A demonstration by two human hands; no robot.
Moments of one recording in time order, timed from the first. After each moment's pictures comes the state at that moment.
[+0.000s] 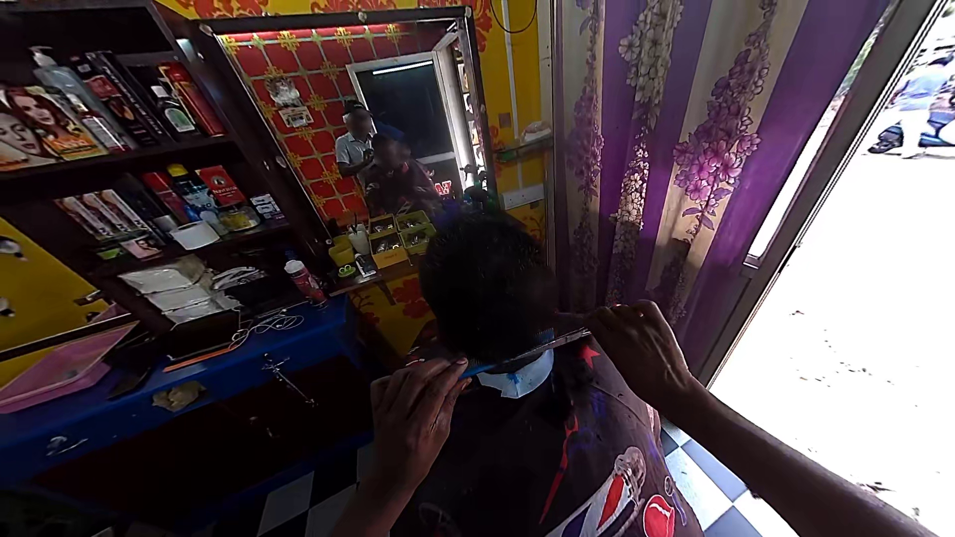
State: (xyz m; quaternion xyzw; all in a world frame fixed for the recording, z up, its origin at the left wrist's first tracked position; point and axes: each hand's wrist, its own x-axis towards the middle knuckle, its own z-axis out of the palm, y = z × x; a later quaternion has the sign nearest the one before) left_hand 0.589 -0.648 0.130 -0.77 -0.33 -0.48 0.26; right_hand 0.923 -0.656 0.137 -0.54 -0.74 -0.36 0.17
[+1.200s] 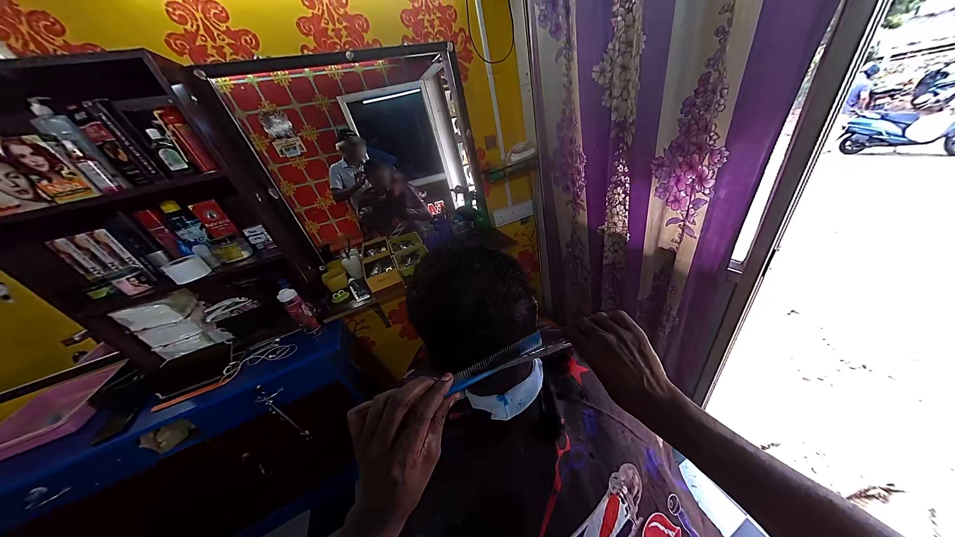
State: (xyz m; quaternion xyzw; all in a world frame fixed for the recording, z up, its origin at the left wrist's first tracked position) left_hand 0.596 -0.653 0.150 -0.76 -0.31 -0.49 0.30; right_hand 0.915 -0.654 0.151 -0.54 -0.75 -0.33 0.21
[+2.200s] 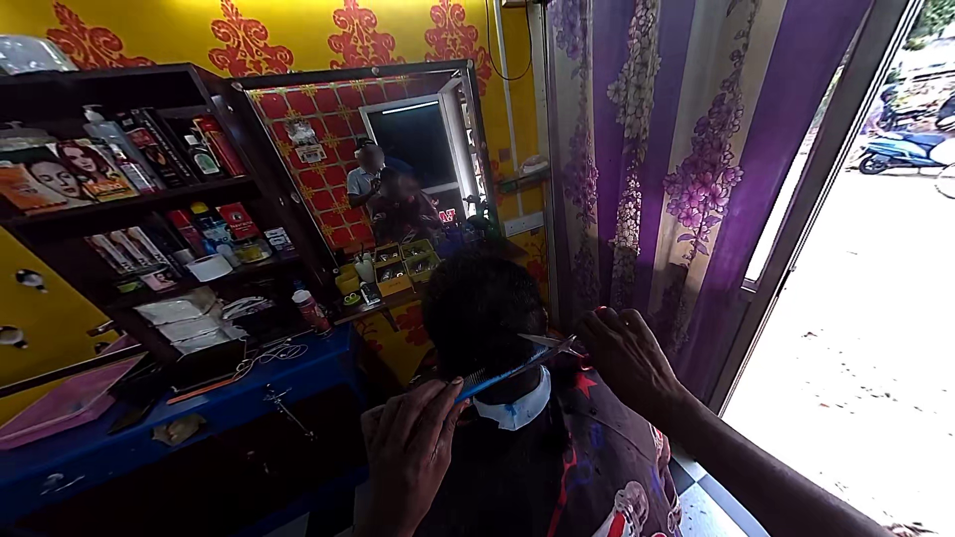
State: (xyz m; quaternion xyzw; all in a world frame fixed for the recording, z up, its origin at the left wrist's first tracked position) left_hand 0.601 -0.658 0.154 -0.75 -0.34 -0.49 0.29; right_hand 0.921 -0.641 0.163 -0.56 -0.75 -0.32 0.17
